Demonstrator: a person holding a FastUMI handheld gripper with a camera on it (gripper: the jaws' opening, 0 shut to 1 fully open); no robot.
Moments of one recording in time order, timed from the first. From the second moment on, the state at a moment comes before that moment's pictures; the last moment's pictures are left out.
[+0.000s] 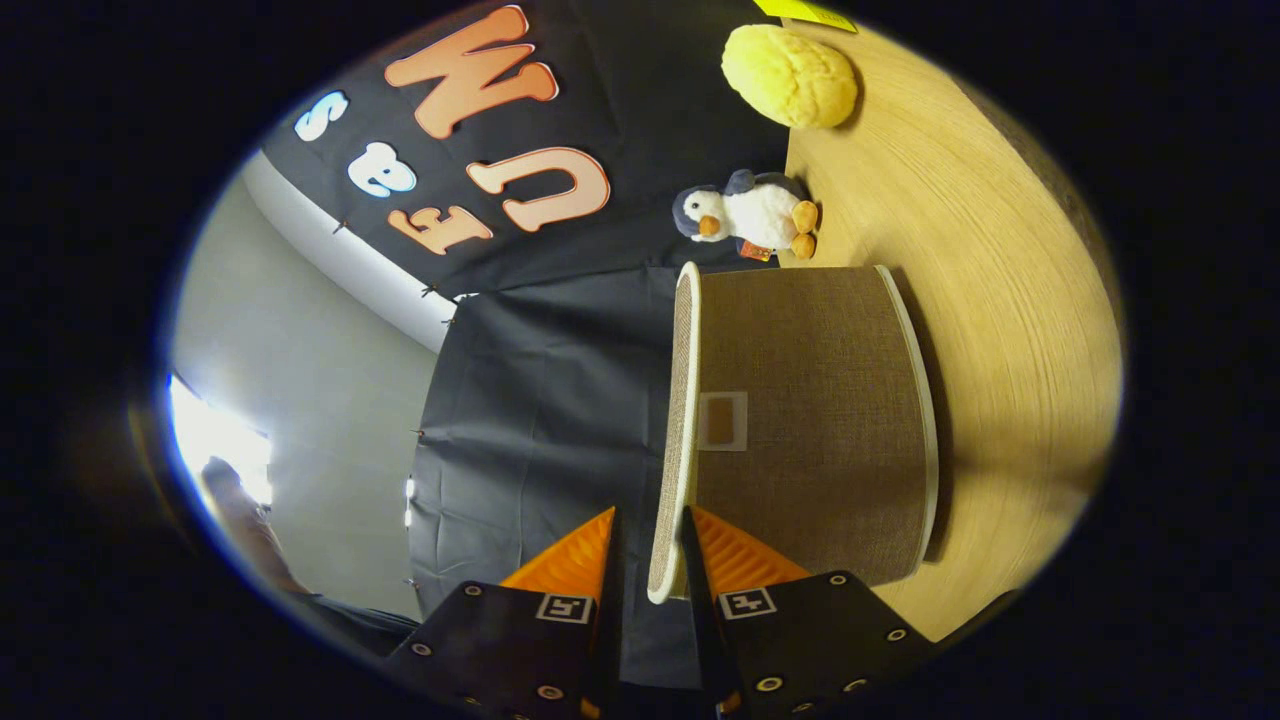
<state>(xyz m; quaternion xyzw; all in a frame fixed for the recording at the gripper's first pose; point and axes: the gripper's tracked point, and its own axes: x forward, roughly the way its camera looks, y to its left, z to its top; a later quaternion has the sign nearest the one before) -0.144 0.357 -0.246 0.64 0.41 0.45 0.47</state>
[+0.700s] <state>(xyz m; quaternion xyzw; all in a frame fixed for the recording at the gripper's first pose) -0.126 0.359 -0.256 0.67 0.41 0.41 0.47</state>
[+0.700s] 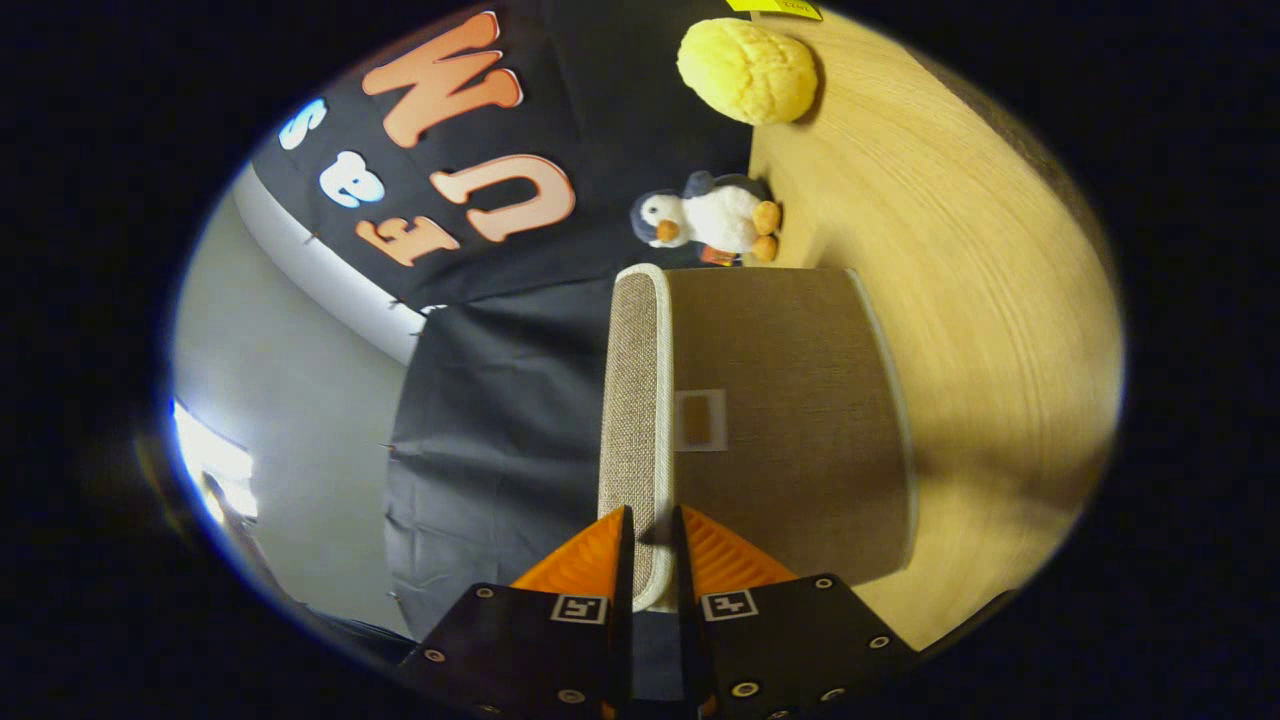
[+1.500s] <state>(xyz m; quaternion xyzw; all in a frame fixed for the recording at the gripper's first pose) -0.131 0.413 -0.181 0.55 0.46 0.44 0.53</state>
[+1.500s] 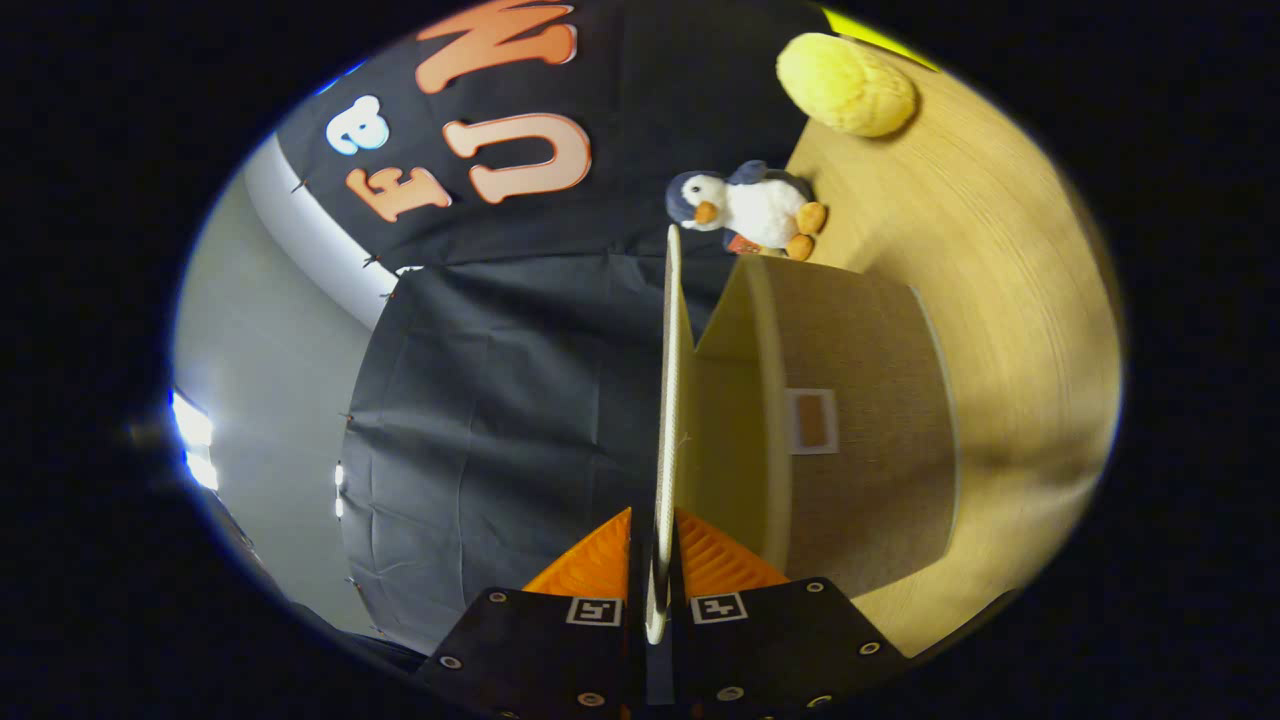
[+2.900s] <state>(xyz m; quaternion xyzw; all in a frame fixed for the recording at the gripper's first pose) -0.106 0.533 -0.105 0.36 0.45 0.47 0.67</state>
